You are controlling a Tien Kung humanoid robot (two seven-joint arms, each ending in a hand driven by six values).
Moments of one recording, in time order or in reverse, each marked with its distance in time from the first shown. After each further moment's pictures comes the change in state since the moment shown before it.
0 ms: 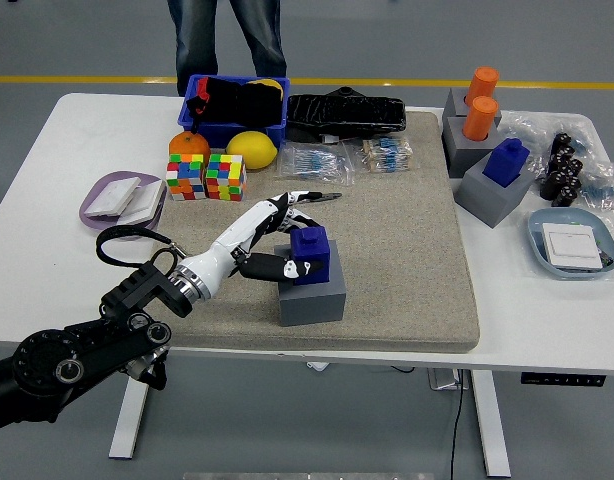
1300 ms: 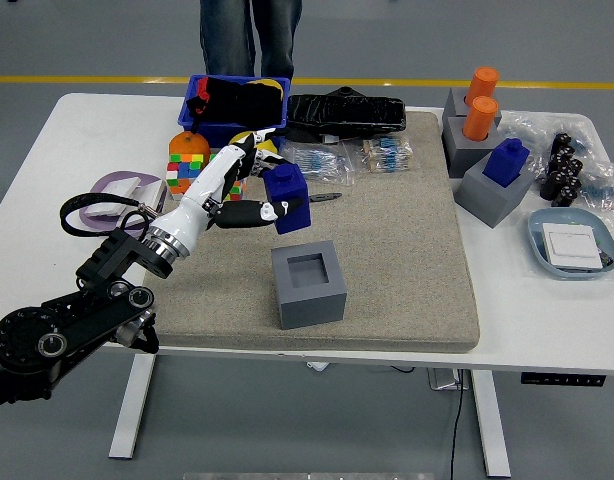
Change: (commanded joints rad) left arm 0.002 0.023 -0.178 0.006 0.011 0.040 -0.042; right arm -0.002 0.002 0.008 0.000 -0.005 -0.001 0.003
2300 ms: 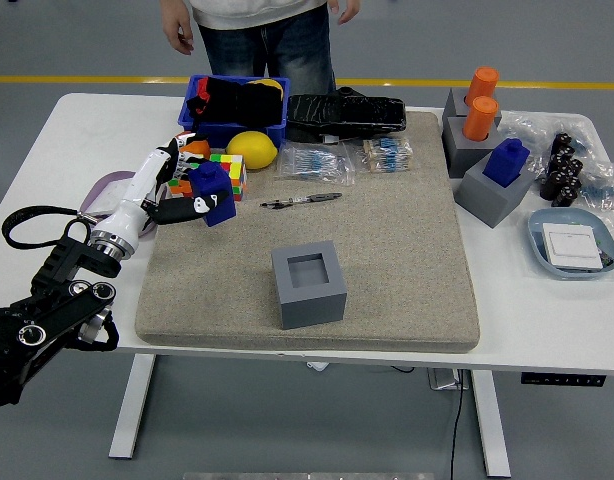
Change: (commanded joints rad) left arm 0.039 0.022 -0.016 0.238 -0.032 0.061 -0.070; right arm -0.001 0.003 -0.008 0.000 0.003 0.002 0.003
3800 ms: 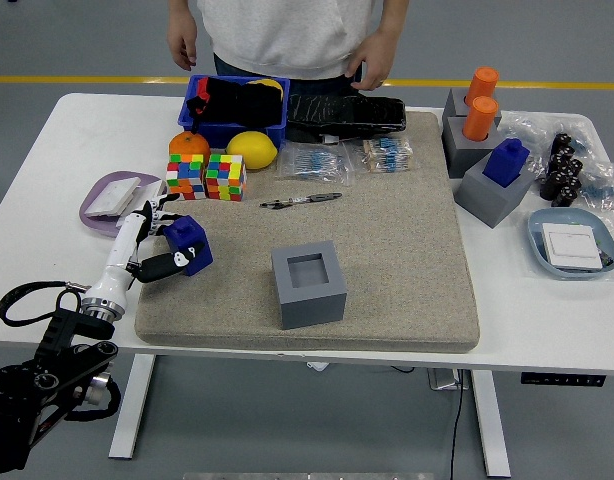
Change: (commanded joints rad) left arm 0.120 -0.070 0.094 0.169 -0.166 0.118 -0.198; right arm -0.005 0.005 0.002 0.000 -0.004 0.002 0.007
